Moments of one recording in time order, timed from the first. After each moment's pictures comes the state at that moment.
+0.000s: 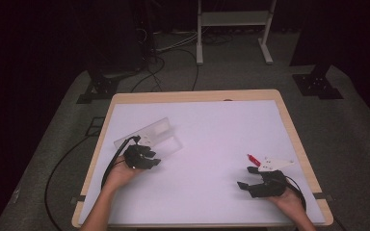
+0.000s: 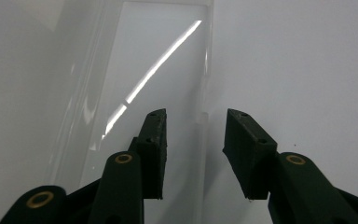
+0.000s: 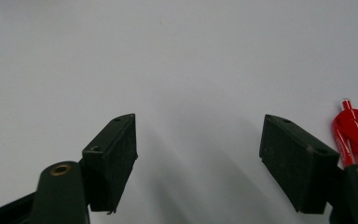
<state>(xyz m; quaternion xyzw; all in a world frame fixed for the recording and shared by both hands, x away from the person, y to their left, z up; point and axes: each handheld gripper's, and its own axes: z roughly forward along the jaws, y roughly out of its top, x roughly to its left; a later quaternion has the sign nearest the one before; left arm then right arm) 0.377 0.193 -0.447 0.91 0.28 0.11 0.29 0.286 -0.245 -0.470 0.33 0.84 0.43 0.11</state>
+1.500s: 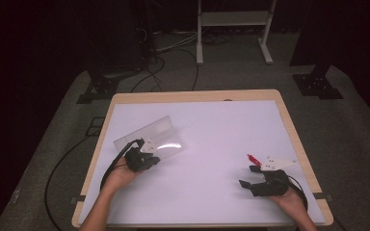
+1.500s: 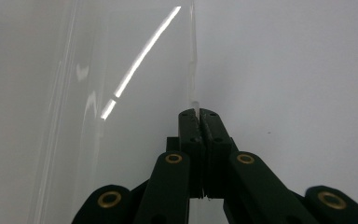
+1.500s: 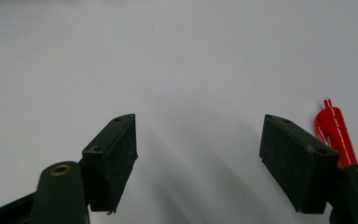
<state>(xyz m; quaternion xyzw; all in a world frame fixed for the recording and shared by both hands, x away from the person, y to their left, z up) 0.358 0.181 -0.436 0.93 0.21 0.14 0.28 0.286 -0.251 -0.468 0.33 0.83 0.43 0.12</state>
